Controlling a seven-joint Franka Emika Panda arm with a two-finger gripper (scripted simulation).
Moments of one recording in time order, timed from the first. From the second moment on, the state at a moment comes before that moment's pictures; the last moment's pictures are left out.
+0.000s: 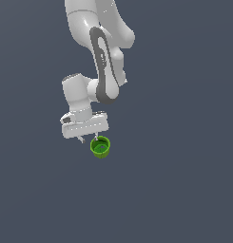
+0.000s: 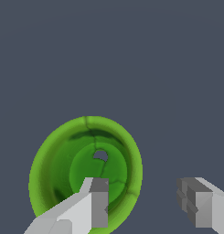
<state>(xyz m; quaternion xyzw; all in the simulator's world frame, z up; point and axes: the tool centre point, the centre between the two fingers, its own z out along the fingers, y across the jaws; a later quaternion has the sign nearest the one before) 0.011 -0.124 0.099 -0.96 -0.09 -0.24 0.06</state>
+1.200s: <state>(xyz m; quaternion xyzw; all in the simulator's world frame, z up) 0.024 -0.119 0.073 -0.96 -0.09 -0.25 0.06</state>
